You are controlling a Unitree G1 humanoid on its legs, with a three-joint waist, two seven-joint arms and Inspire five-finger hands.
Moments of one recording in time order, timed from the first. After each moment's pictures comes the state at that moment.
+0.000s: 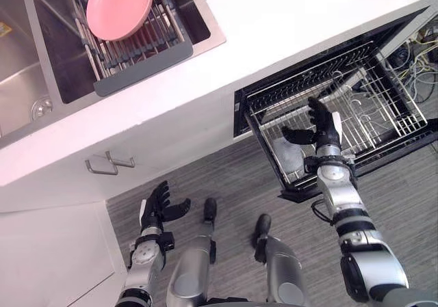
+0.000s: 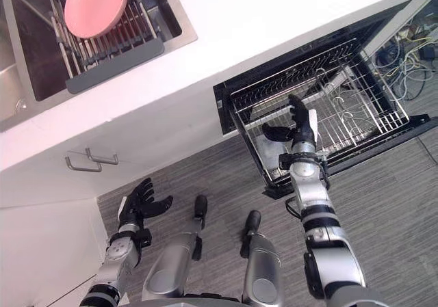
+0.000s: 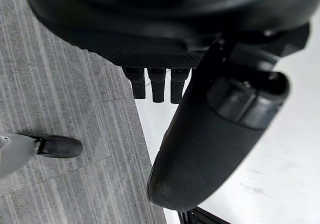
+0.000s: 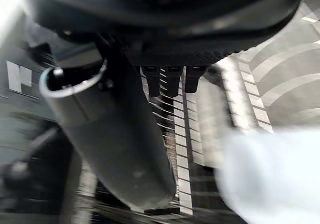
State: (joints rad) left arm 0.01 0.13 -0.01 0.57 -0.26 -0.17 0.17; right arm -0.42 -0.33 -0.04 0.38 -0.02 -0.04 -0.23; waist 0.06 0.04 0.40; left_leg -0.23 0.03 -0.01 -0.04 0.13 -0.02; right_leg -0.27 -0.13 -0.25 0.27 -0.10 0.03
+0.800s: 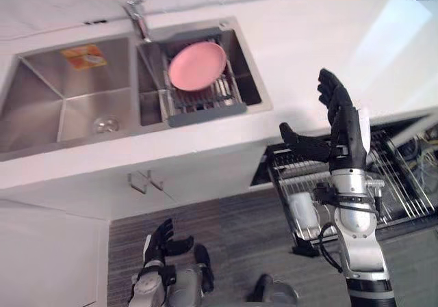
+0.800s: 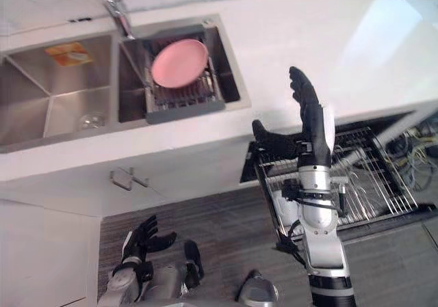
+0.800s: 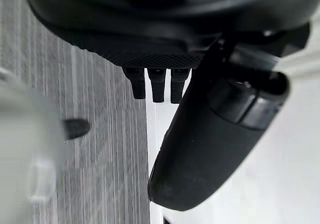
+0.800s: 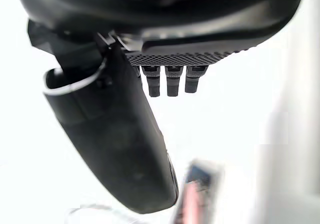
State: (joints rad) left arm 0.16 0.09 0.00 0.73 -0.18 -0.14 0.13; right arm -0.09 -0.28 -0.02 -0.25 -0.14 -0.17 -0.15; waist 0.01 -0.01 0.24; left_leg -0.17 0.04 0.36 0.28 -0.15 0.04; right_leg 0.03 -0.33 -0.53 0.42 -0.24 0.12
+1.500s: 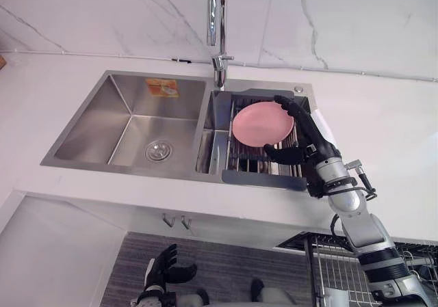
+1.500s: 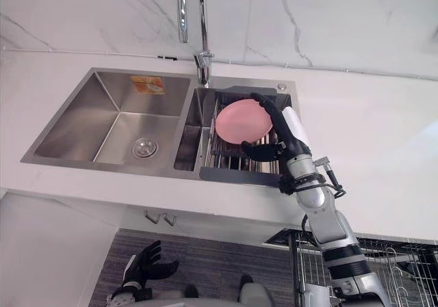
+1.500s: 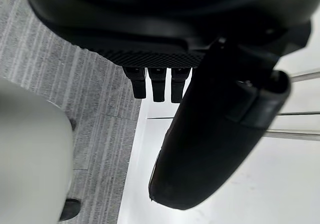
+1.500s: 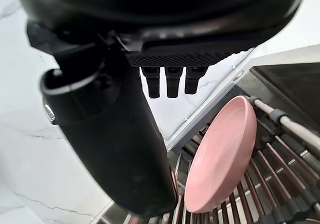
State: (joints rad) left arm 0.22 0.09 -0.03 0.77 -0.12 -0.14 0.08; right arm -0.19 -0.52 0.10 0.03 -0.20 -0.16 -0.06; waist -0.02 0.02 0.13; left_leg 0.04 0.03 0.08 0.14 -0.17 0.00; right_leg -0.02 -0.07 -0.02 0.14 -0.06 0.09
